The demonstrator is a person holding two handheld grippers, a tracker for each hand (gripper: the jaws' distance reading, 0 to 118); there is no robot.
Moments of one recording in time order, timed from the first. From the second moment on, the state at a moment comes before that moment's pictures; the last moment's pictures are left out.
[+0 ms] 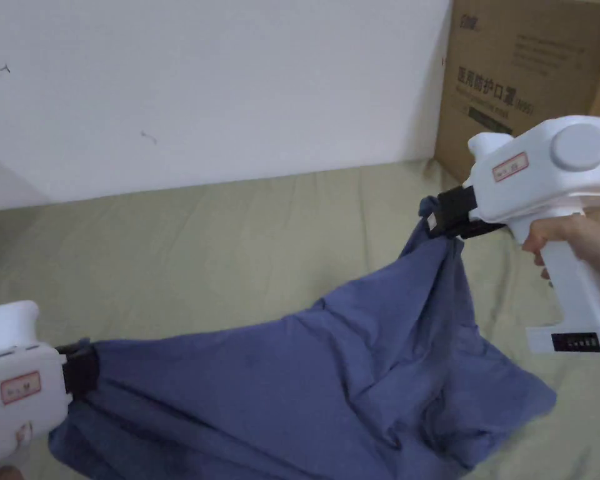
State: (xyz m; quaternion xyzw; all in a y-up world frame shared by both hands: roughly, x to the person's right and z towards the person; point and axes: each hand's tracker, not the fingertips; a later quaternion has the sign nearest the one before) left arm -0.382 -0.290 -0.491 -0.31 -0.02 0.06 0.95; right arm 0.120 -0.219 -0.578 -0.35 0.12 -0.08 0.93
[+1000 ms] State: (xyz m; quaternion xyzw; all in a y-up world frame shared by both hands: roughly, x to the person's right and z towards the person) left arm -0.384 -0.003 -0.627 -0.13 0.04 0.00 0.99; right arm 0.131 0.013 -0.611 -0.19 0.08 -0.19 0.96
